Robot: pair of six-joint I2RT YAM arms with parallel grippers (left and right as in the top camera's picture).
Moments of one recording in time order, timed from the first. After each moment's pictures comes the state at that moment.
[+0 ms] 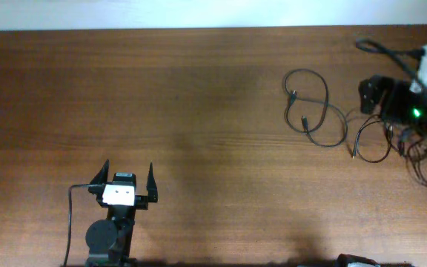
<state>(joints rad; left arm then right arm) -0.03 0.01 0.01 -0.08 0.00 0.12 -0.20 1.22 1.62 -1.10 -0.23 0.08</state>
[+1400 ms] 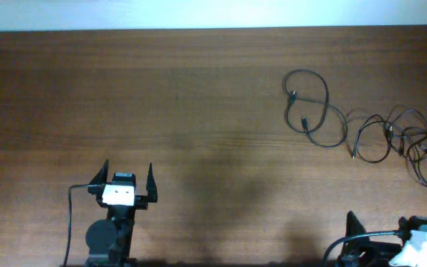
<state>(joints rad) -0.03 0.01 0.01 -0.08 -0.01 0.12 -0.20 0.19 1.01 -1.27 -0.16 0.08</state>
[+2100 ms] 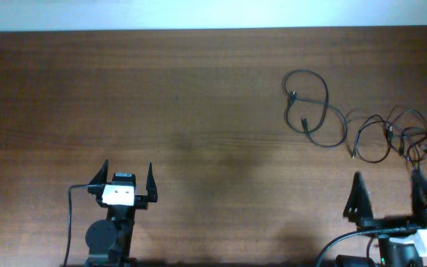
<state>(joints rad) -0.03 0.01 0.01 -0.08 -0.01 0.12 -0.11 0.01 0.58 -0.29 -0.17 0.05</state>
